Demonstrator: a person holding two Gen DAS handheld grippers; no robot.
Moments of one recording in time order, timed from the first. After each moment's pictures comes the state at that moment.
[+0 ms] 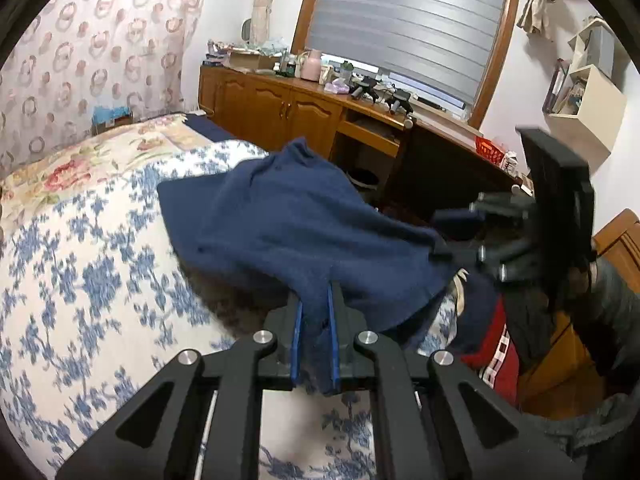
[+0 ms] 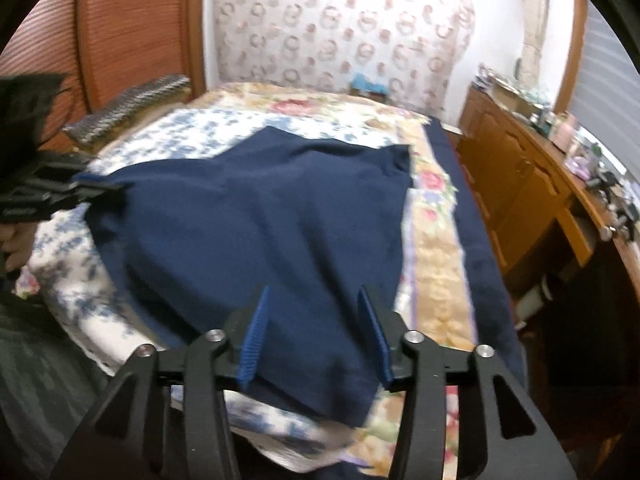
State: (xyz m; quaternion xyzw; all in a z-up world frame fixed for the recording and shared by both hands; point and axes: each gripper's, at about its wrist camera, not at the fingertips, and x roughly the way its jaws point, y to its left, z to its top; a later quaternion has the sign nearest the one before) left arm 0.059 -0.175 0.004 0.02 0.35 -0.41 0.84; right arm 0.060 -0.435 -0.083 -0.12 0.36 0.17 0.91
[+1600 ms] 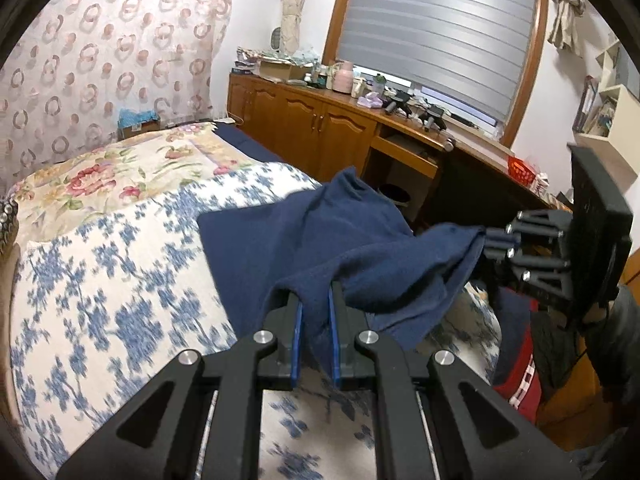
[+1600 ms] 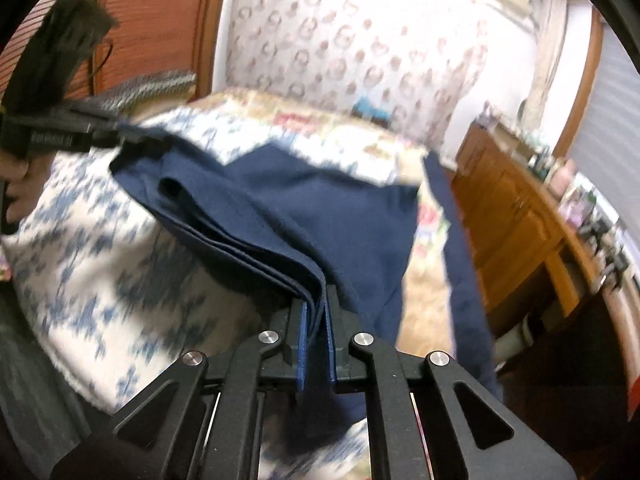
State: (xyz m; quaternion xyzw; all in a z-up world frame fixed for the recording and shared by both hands) left arm 0.127 -0.167 0.009 0.01 0.35 -0.36 0.87; right arm 0.096 -0.421 -0.073 -0.19 0.30 0.14 0.92
